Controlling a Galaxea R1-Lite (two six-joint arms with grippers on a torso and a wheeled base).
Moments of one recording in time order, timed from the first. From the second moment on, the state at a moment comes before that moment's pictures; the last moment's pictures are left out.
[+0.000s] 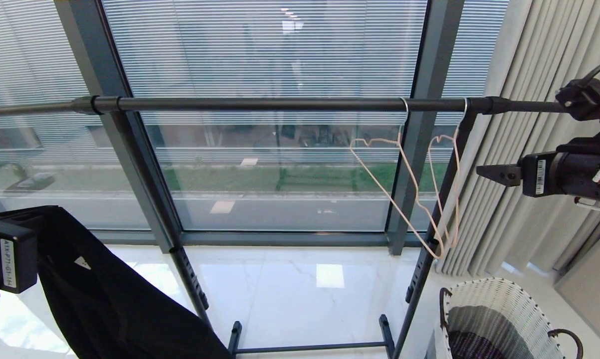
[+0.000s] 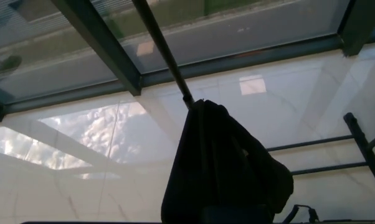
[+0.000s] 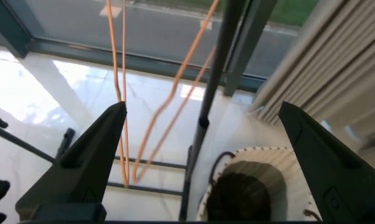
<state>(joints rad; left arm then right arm) -0.33 0.98 -0.82 0.19 0.34 0.20 0.35 1.40 -1.06 -0.03 -0.11 0.04</state>
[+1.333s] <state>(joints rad) -0.33 0.97 -0.75 0.14 0.34 0.20 0.45 1.74 -1.18 -0.03 -0.34 0.30</state>
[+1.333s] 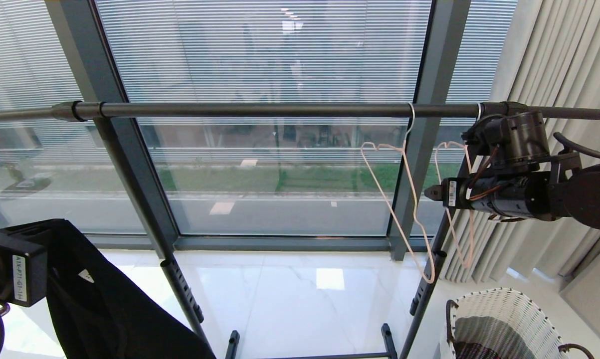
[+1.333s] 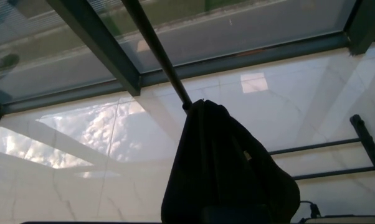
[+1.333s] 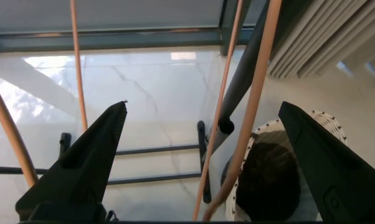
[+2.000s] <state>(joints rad) -0.33 0.97 -0.75 0.14 0.34 0.20 0.46 1.74 -1.18 -0.01 -0.34 0.33</state>
